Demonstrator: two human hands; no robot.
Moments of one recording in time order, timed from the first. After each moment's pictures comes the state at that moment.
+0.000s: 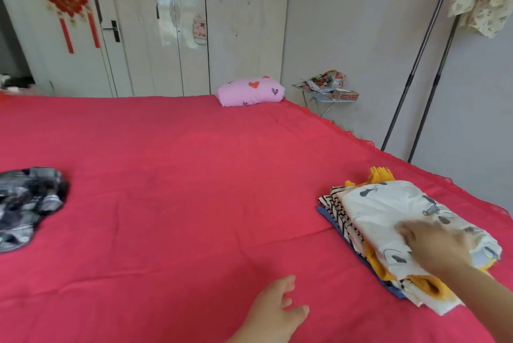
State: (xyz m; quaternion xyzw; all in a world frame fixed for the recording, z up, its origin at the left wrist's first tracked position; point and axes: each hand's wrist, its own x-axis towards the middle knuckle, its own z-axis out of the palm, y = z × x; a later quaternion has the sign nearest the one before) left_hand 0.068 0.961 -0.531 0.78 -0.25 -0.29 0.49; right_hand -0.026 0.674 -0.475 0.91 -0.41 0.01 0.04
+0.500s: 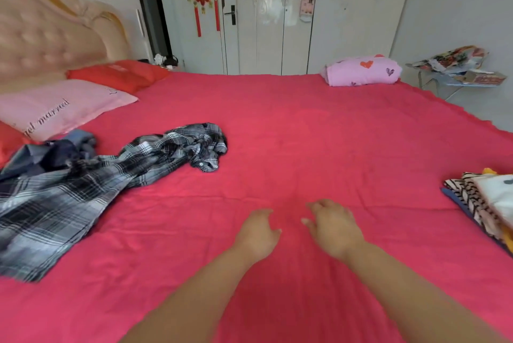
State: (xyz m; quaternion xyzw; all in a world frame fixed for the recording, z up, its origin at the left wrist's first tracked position) left_hand 0.099 1.221 -0.484 0.94 -0.15 -0.07 0.30; right_hand 0.067 1.061 -0.471 1.00 -0.03 0.03 -0.06
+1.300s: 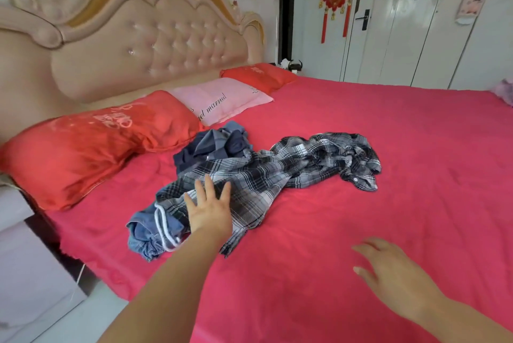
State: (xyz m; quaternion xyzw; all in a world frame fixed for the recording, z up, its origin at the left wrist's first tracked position) left_hand 0.137 1.617 -0.475 0.98 0.20 0.02 -0.06; right_hand 0.115 1.305 -0.485 0.98 0.20 -0.02 -0.08
